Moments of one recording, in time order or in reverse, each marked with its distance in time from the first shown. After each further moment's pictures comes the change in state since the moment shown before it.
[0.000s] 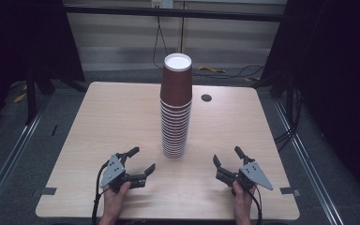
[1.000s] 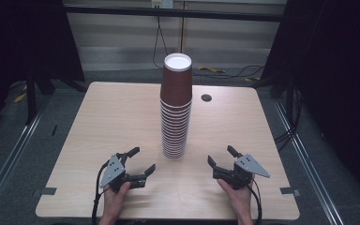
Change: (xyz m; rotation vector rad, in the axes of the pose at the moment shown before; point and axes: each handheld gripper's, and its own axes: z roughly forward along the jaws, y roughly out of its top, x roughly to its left) left arm 0.001 0.000 0.000 -0.008 -0.007 0.010; right arm 0.004 0.016 0.011 0.165 0.111 0.026
